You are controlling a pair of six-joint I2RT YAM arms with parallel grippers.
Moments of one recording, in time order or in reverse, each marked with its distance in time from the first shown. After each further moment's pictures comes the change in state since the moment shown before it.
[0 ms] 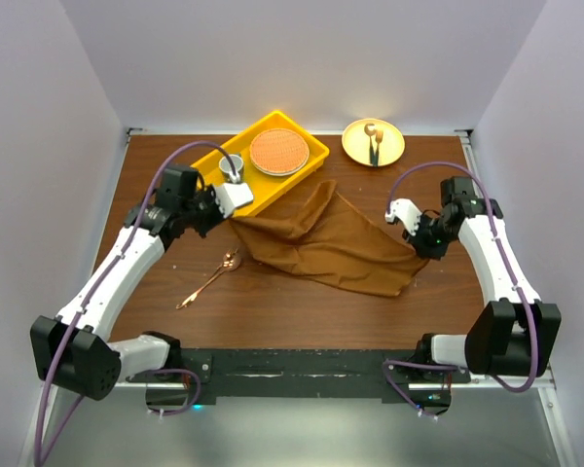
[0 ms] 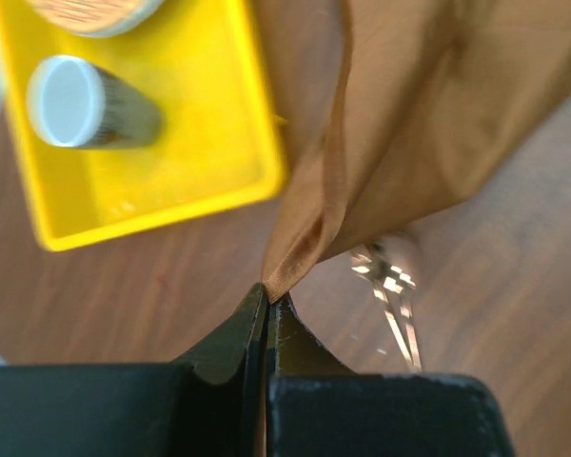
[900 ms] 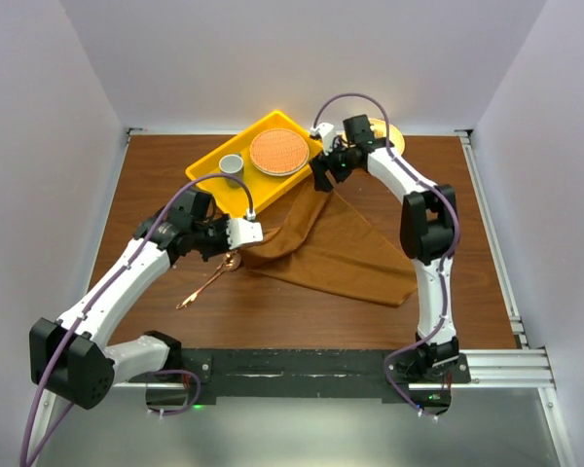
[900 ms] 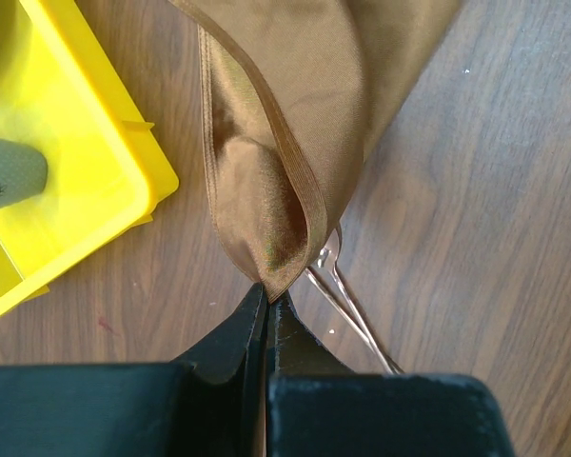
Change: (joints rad) left arm -0.088 -0.052 -0.137 -0.093 0.070 0.204; right arm 0.356 0.921 0.842 0.471 -0.139 0.688
